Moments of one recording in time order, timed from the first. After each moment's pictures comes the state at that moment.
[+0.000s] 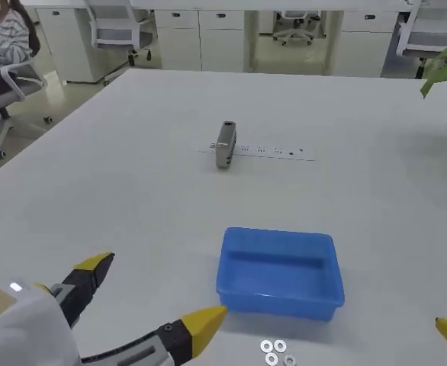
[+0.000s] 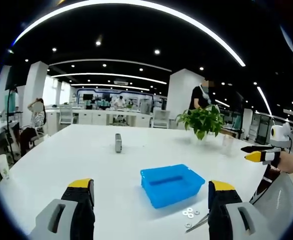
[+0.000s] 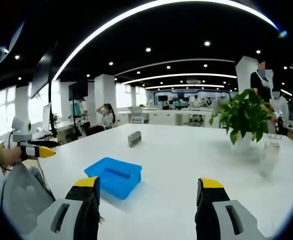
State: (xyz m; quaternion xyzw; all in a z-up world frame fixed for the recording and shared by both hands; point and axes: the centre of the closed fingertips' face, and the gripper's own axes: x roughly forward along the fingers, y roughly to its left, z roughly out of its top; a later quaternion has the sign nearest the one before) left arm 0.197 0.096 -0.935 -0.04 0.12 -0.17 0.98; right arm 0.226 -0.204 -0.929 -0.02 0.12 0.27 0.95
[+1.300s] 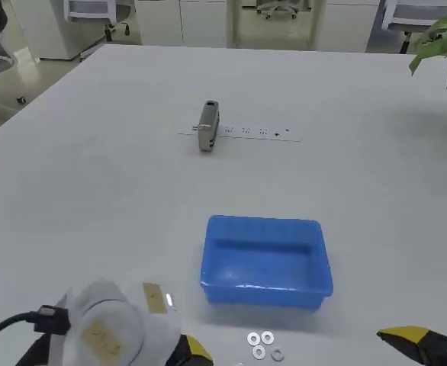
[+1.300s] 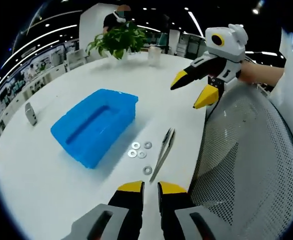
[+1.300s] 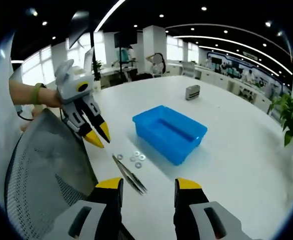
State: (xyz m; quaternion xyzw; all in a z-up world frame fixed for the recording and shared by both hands) left arm 0.154 0.011 -1.055 0.19 0.38 -0.49 0.76; right arm 0.173 -0.107 -1.009 -0.17 0.30 0.46 0.82
